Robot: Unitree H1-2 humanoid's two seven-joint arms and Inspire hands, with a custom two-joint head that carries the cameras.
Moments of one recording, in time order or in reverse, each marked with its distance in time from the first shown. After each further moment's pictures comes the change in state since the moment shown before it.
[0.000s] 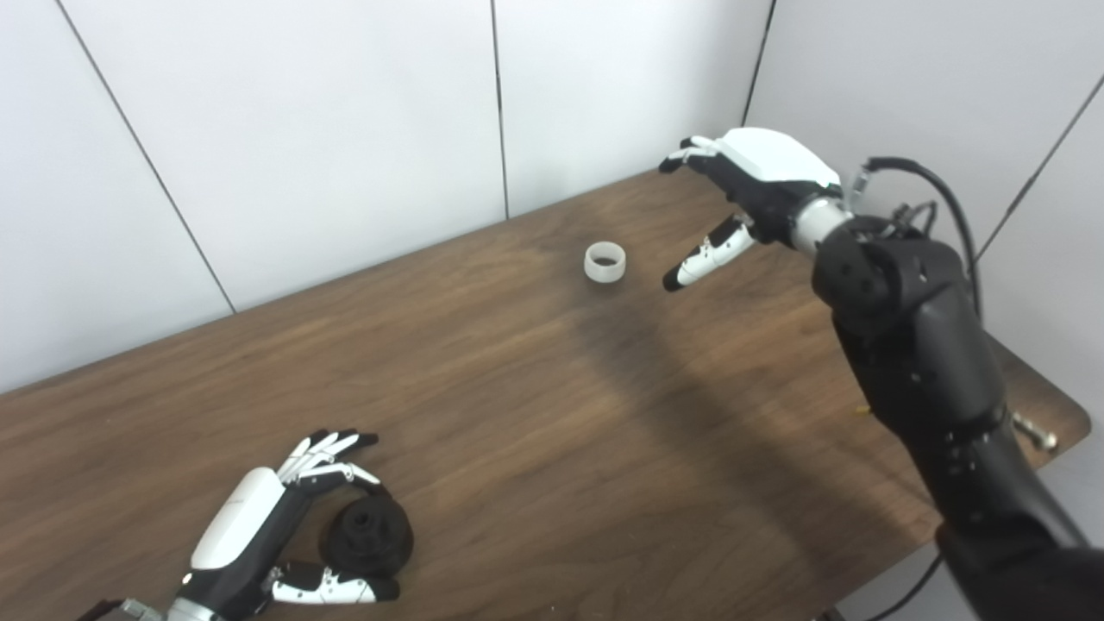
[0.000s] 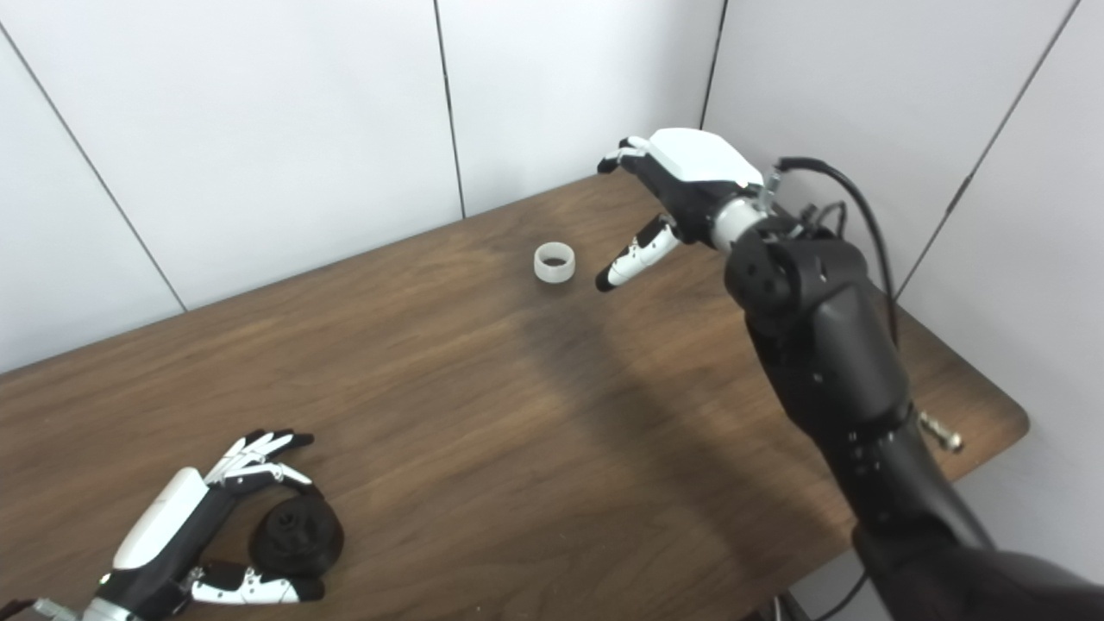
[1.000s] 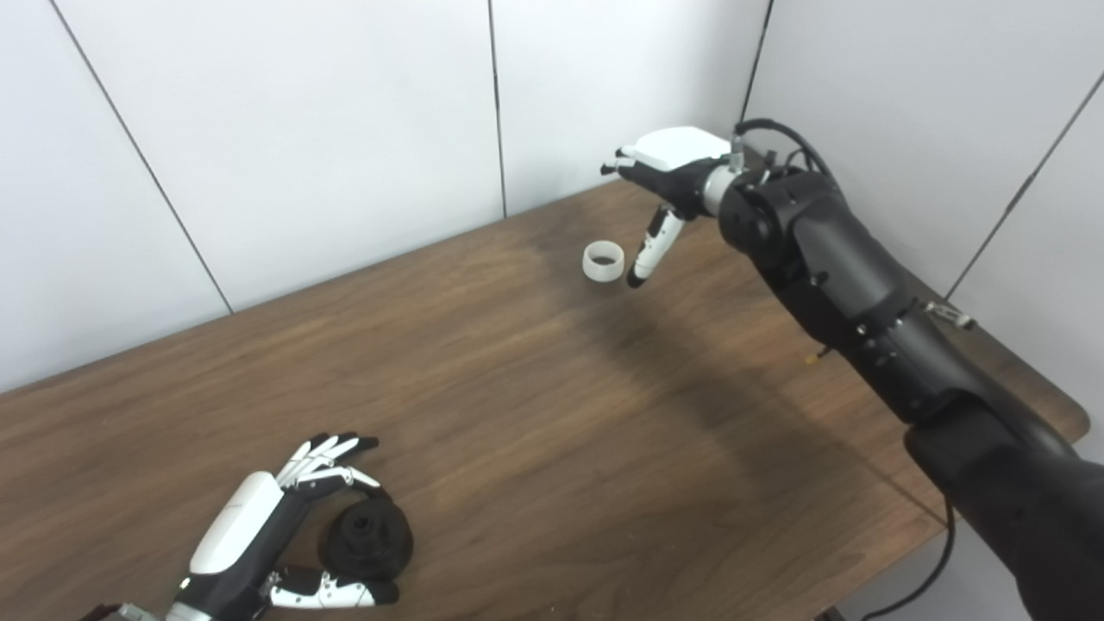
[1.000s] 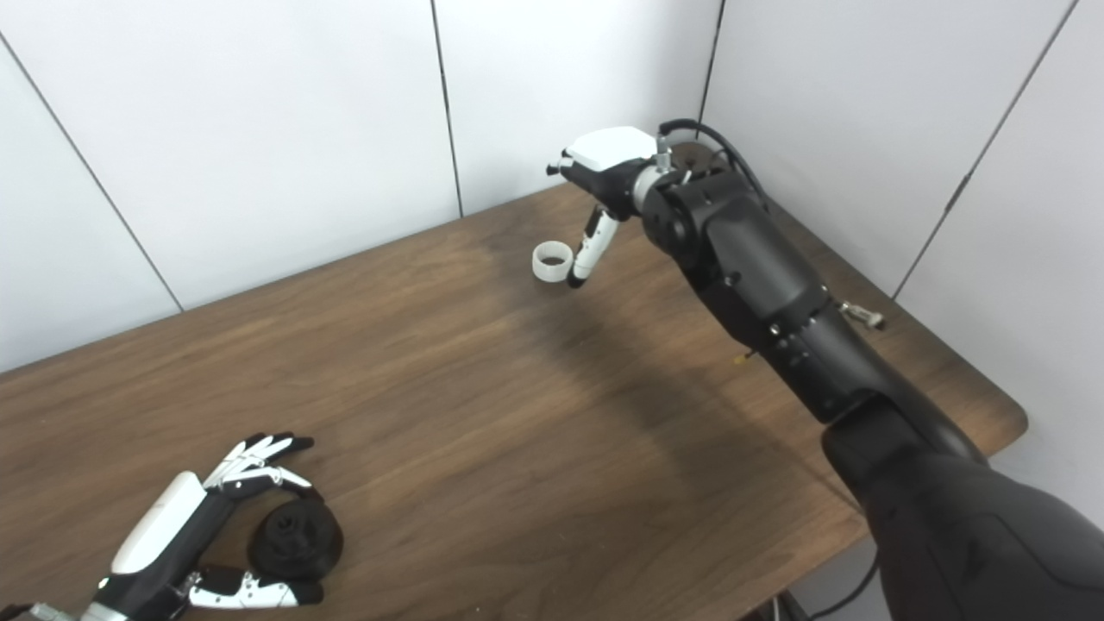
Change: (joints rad) left arm 0.003 0.006 -0.012 -0.001 -0.014 -0.013 0.003; right arm -0.255 -0.049 0.276 0.431 0.040 -0.108 -0.073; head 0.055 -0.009
